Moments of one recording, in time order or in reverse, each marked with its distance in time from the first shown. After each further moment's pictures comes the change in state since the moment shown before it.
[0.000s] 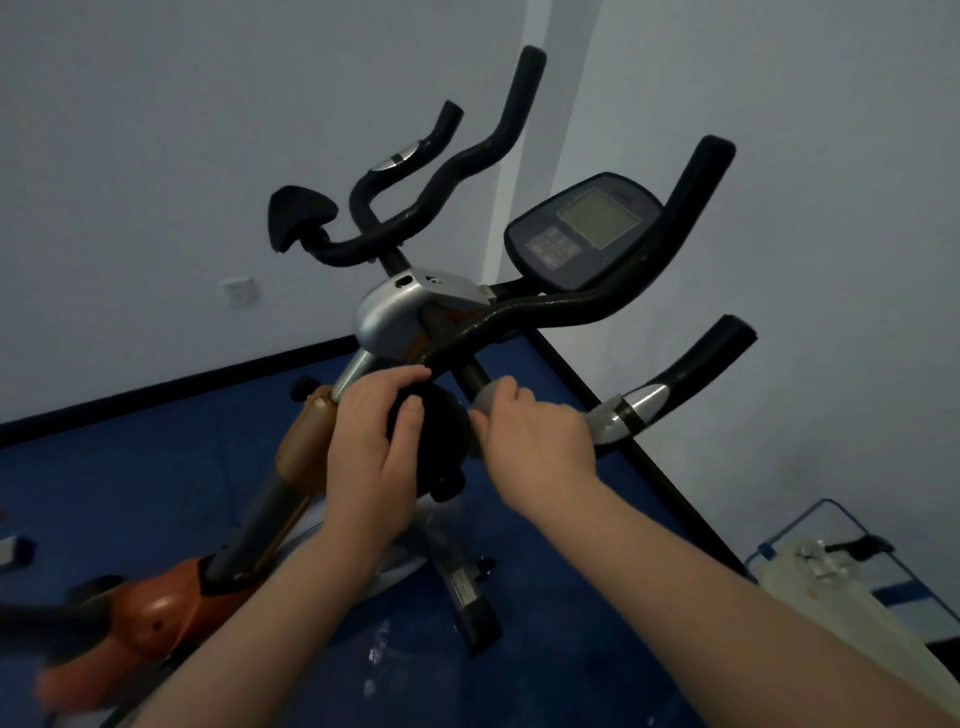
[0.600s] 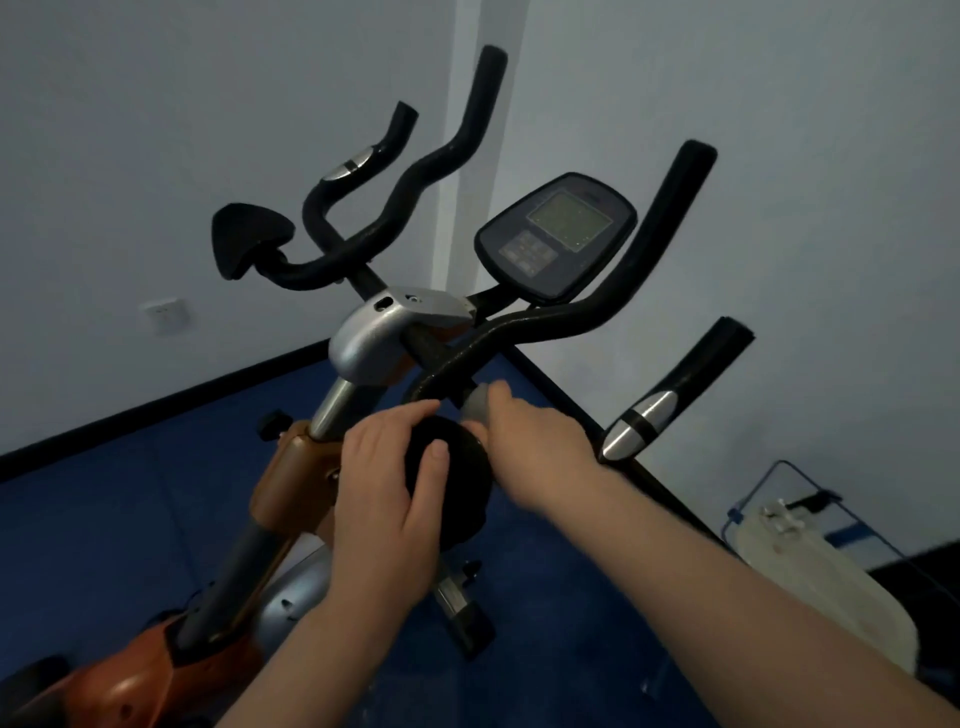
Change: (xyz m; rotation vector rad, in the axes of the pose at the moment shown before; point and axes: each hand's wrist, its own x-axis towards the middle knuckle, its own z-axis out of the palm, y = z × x) left_hand 0.007 -0.002 -0.014 -0.009 -0.196 0.032; right_hand 0.028 -0.005 0.000 0.243 -0.286 0.114
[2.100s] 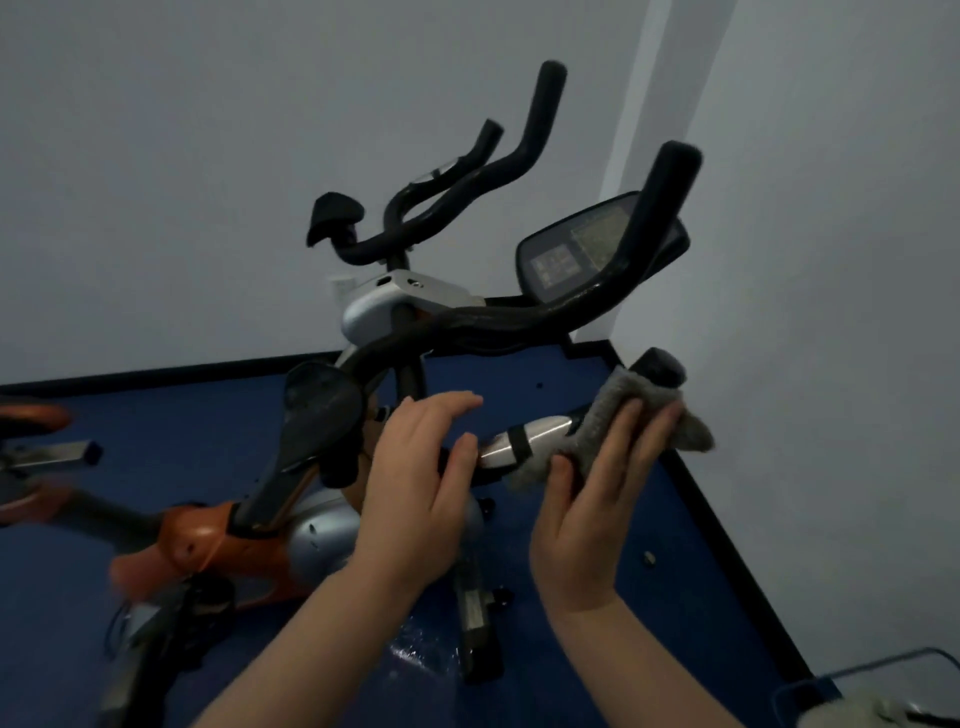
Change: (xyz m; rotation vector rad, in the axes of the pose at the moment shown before) left_hand -0.013 0.089 0.134 0.278 0.212 -0.092; right_hand -0.030 0.143 0.048 0.857 0.890 -0.350
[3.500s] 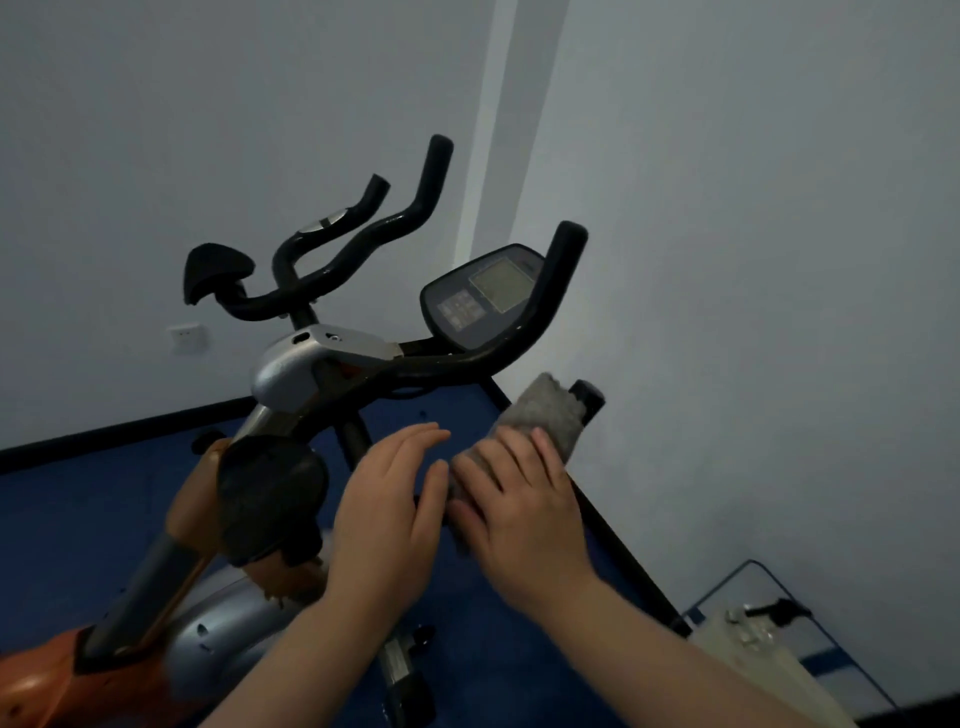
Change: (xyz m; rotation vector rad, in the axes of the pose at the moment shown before) left_hand 0.021 -0.016 -0.016 -0.112 -0.136 0.106; right_hand 0.027 -0.042 -0.019 -0.762 -0.508 -0.330
